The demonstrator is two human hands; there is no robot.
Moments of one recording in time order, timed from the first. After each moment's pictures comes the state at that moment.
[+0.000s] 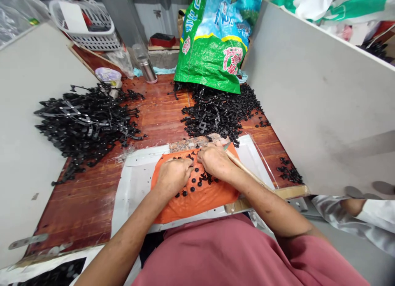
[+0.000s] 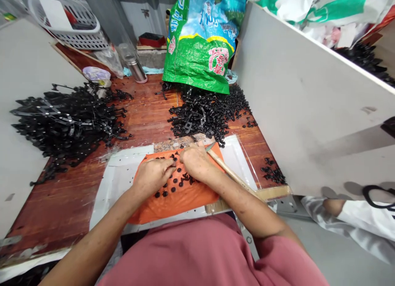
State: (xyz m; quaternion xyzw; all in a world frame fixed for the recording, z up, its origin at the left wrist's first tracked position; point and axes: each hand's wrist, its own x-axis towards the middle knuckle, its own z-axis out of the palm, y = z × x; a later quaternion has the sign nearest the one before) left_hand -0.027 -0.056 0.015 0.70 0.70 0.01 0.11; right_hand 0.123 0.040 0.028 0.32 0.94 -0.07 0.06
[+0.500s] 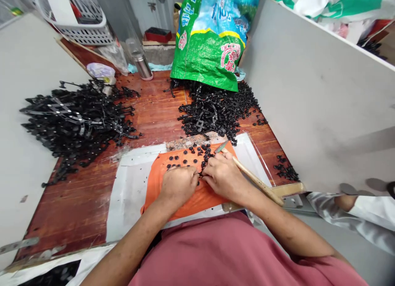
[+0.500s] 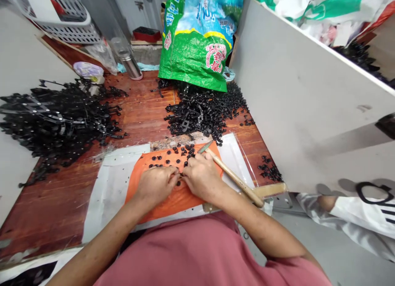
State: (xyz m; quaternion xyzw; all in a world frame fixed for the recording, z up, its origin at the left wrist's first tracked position) left_hand 0.007 -0.071 0.019 0.68 0.72 0.01 0.14; right_hand 0.177 0.000 0.033 0.27 0.96 -0.06 -0.08
